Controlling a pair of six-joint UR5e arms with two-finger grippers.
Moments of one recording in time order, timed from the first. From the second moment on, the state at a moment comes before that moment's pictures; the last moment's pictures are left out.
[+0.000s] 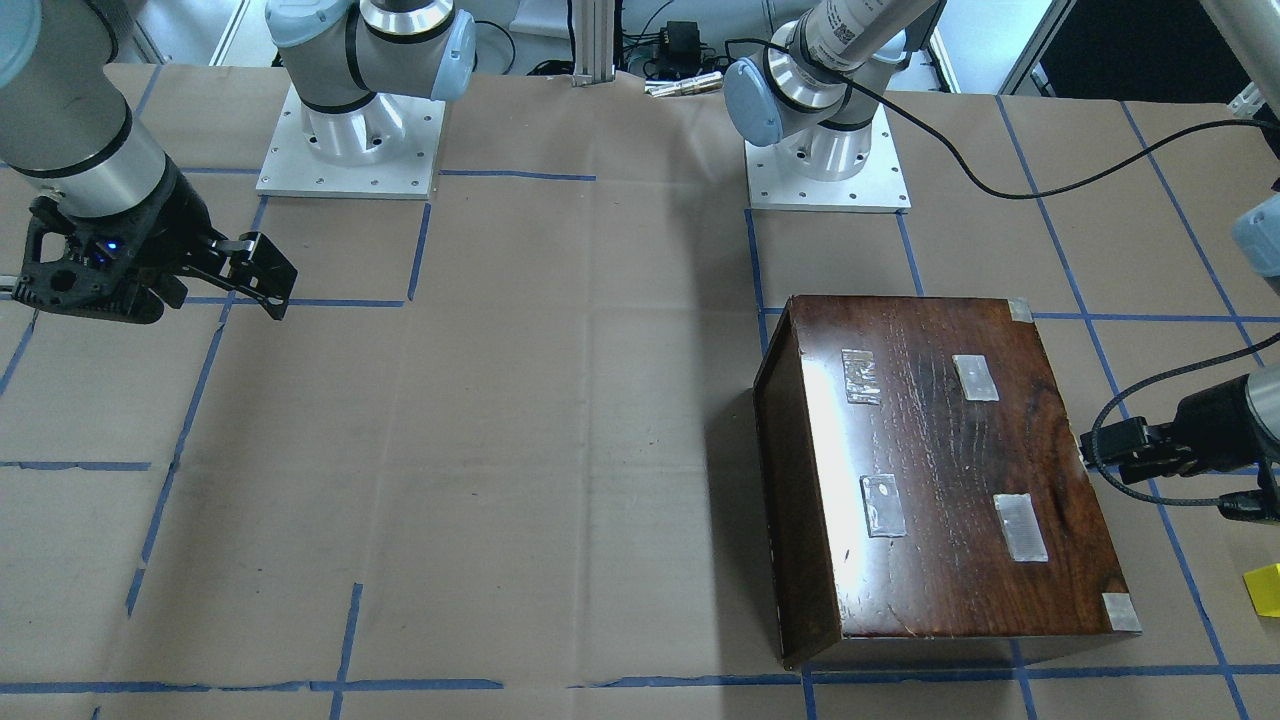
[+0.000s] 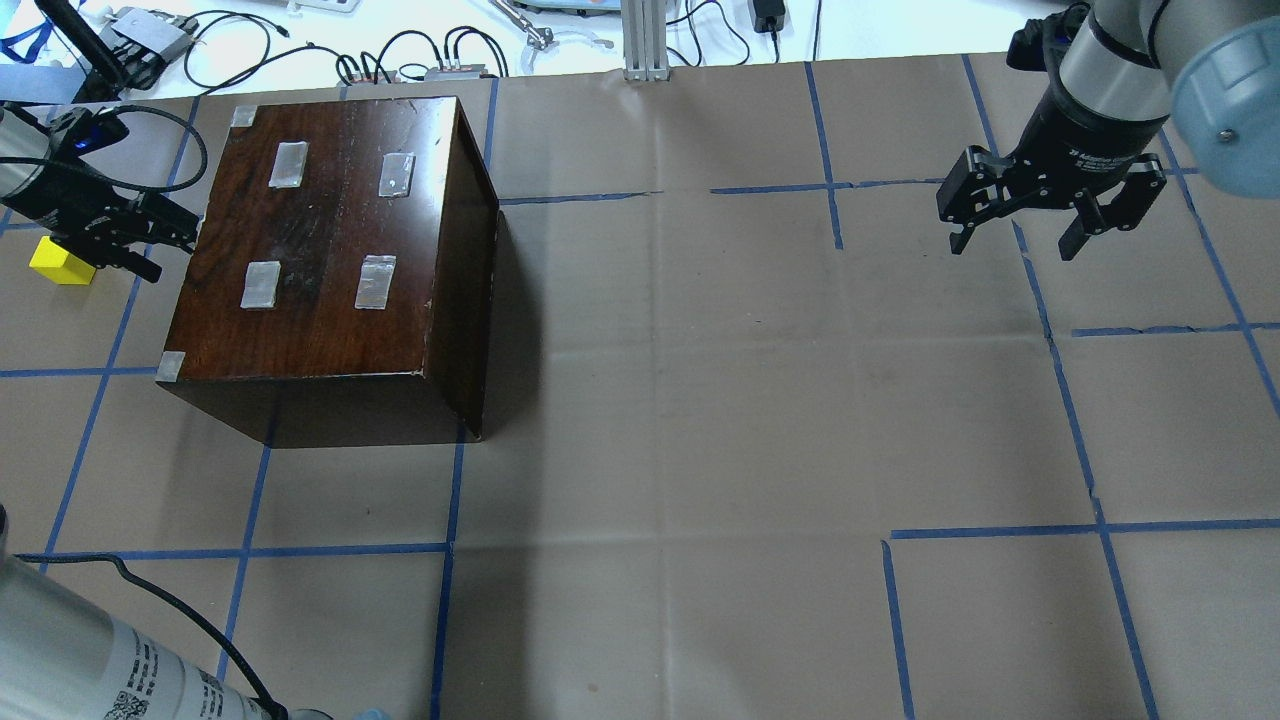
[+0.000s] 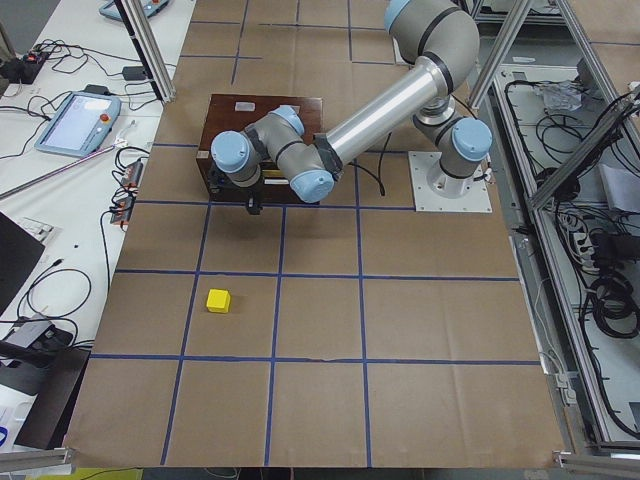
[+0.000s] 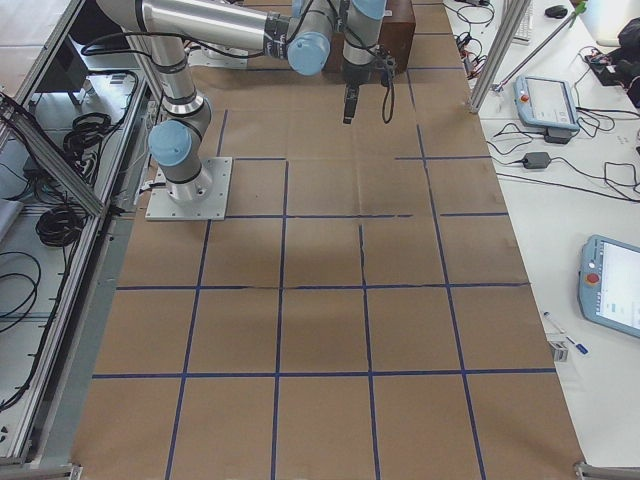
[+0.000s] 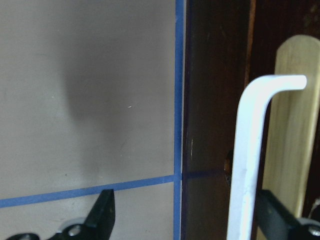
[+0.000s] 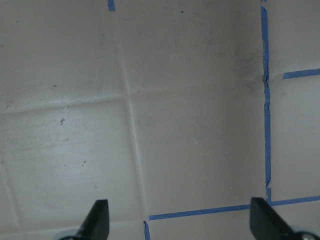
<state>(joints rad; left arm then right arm) -1.00 -2.04 -1.45 -1.45 1.34 0.60 1.43 -1.52 1.65 -1.63 -1.57 -0.03</state>
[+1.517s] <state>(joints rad) -0.91 -2.05 -1.41 -1.45 1.50 0.62 1.43 -1.52 1.65 -1.63 -1.57 -0.03</state>
